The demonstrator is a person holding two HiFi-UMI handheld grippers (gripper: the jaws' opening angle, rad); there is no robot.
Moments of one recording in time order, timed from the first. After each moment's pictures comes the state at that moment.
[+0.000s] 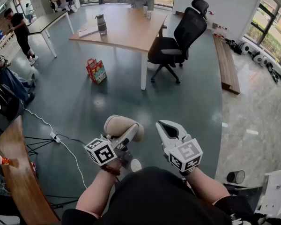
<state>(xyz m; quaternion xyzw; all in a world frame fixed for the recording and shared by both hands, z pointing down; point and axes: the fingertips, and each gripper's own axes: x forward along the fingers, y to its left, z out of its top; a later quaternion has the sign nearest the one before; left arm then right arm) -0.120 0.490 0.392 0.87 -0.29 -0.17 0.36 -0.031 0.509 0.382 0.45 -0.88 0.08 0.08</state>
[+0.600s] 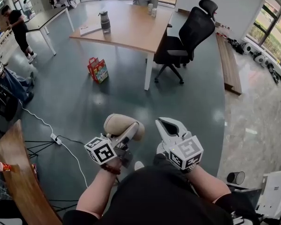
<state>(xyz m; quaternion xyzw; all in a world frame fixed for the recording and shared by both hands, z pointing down) -0.168 0.423 0.406 0.86 -0.29 -0.19 0.37 -0.081 0.439 0.389 0.45 -0.89 0.08 0.09</state>
